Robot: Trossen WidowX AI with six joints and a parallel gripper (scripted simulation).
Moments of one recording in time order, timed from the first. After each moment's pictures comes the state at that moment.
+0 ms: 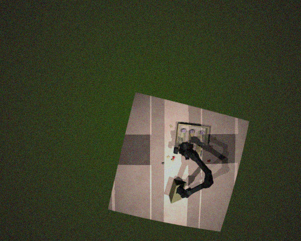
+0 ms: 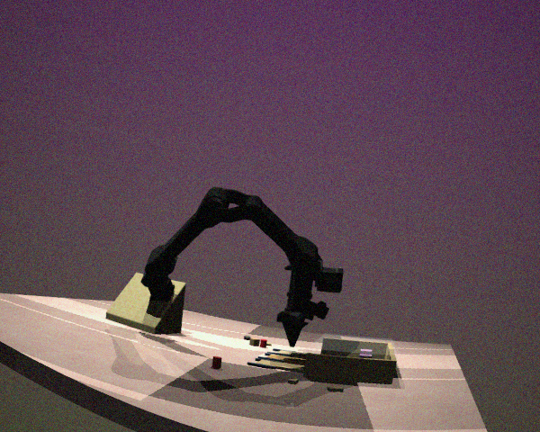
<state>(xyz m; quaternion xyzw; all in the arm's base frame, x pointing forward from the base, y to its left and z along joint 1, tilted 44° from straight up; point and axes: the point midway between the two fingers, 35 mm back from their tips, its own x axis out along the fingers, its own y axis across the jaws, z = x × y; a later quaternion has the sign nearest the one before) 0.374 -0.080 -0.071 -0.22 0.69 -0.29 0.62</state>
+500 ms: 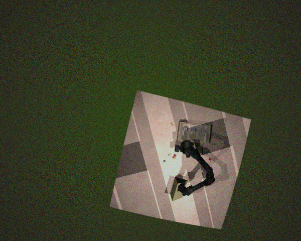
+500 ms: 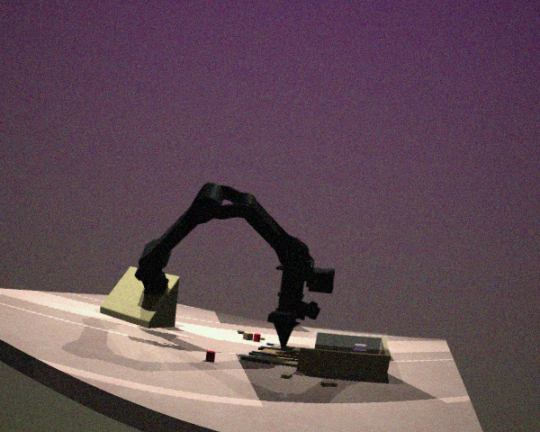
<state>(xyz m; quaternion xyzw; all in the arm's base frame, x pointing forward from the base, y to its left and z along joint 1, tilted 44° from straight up) 0.368 -0.091 -0.082 -0.22 0.70 -0.29 0.62</state>
